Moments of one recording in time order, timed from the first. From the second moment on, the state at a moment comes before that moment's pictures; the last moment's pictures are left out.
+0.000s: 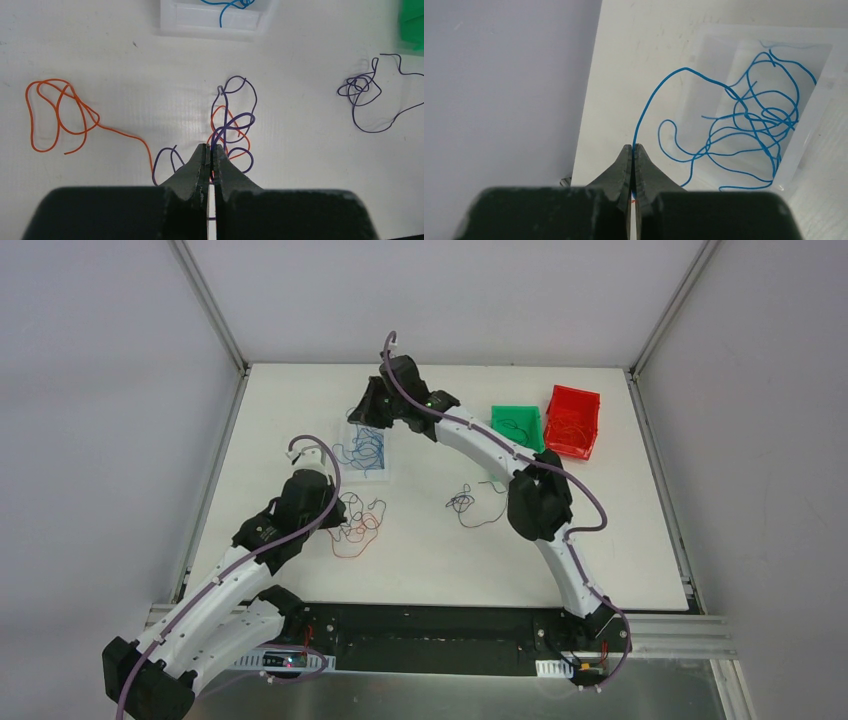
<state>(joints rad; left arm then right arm) -0.52 0.76 0.62 -0.53 -0.27 -0.55 0.80 2.30 2.19 -0.38 -0.17 0.87</state>
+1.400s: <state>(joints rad) -0.54 0.95 0.89 -0.58 0.21 -0.45 0.77 1.16 1.10 -0.53 0.15 0.67</state>
